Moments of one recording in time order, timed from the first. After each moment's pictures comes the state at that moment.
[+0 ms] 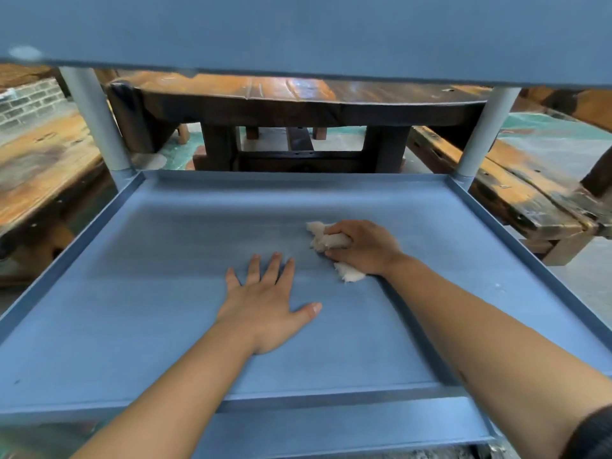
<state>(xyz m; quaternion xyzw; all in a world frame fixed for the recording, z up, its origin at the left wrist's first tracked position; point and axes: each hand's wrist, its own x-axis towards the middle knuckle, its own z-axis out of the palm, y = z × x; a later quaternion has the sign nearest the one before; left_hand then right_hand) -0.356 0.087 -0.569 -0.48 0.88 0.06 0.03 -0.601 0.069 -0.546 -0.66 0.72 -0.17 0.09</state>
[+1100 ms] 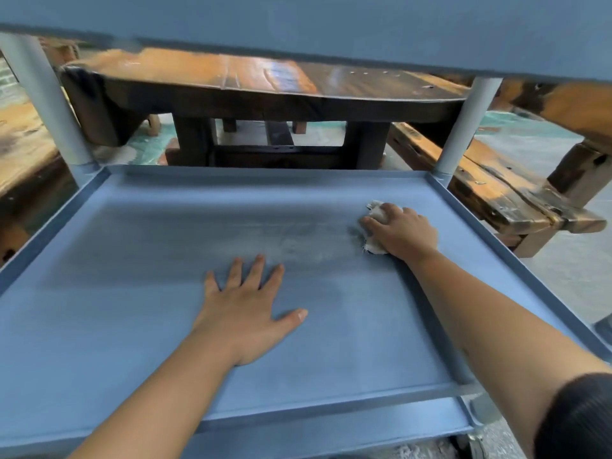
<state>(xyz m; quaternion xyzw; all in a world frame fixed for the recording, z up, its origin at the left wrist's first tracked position) -0.353 0.079 -0.577 -0.46 0.88 0.04 0.01 -0.682 0.070 -0.551 -0.45 0.88 -0.17 0.01</state>
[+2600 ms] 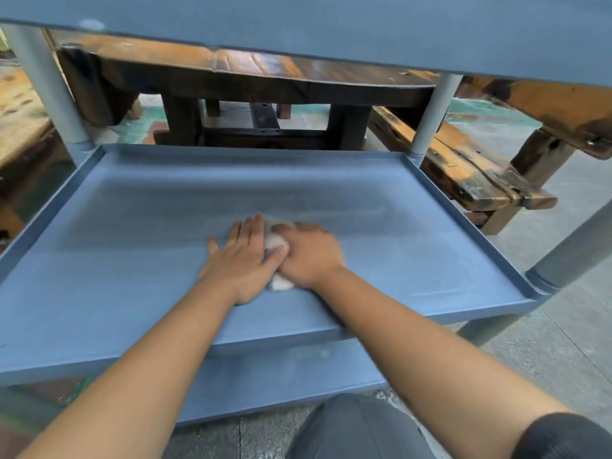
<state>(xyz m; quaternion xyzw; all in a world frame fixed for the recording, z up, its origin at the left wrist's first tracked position) -0.353 0.082 -0.569 -0.46 0.88 0.13 -0.08 -0.503 0.135 -0.552 -0.65 0.75 -0.13 0.01</state>
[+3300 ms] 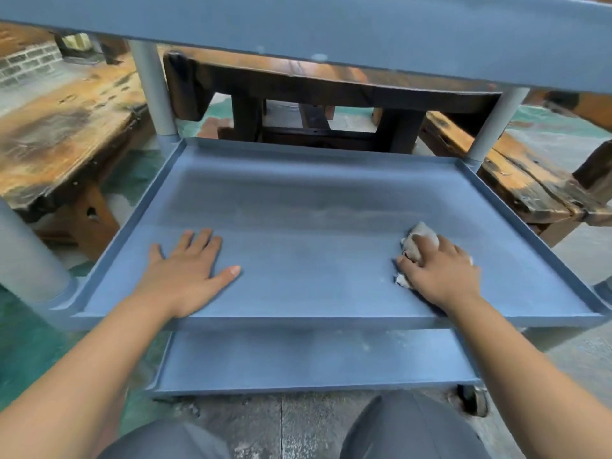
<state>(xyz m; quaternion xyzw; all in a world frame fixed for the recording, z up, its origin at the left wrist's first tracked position) -0.161 0.086 -0.550 -0.54 0.84 0.06 0.04 -0.560 0.214 -0.550 -0.46 0.88 -0.09 -0.01</state>
